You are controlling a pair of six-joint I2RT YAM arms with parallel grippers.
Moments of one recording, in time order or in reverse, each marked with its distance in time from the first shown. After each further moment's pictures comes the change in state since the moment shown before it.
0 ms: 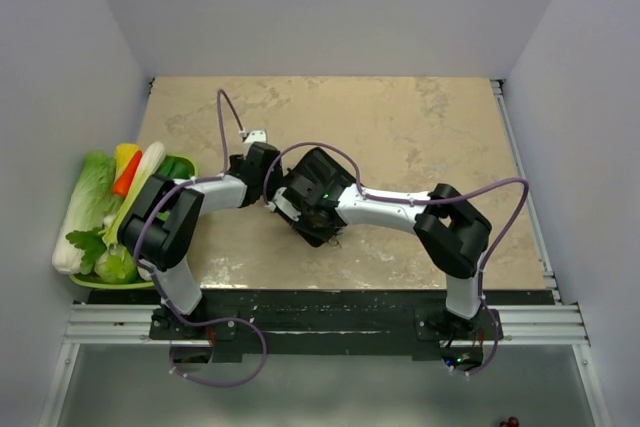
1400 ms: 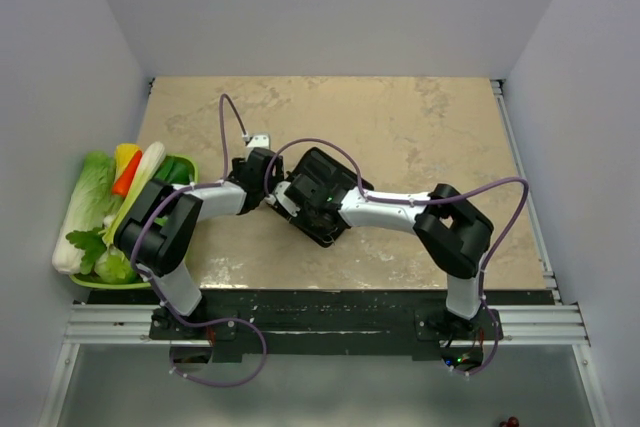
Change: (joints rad) left arm -0.026 -0.048 -0.084 0.065 0.037 0.037; right arm -0.005 -0.007 -0.062 0.161 0.006 0.057
